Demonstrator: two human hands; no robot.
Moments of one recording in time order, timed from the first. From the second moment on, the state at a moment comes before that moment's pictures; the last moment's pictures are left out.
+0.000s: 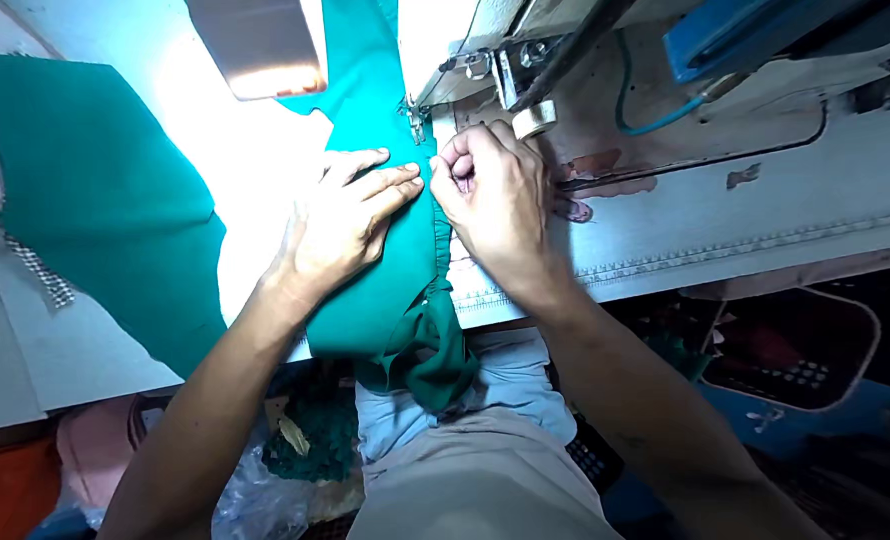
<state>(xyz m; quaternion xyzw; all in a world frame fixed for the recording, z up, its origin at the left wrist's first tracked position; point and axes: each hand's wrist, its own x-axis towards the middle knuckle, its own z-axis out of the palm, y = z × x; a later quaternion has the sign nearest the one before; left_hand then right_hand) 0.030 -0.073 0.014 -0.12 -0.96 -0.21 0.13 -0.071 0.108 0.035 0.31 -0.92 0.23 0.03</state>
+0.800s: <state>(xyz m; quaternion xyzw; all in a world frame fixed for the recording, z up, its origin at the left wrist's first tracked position) 0.011 -0.098 0.016 -0.17 -0.96 -0.19 0.10 -0.057 0.134 0.039 0.48 -0.86 0.17 0.03</state>
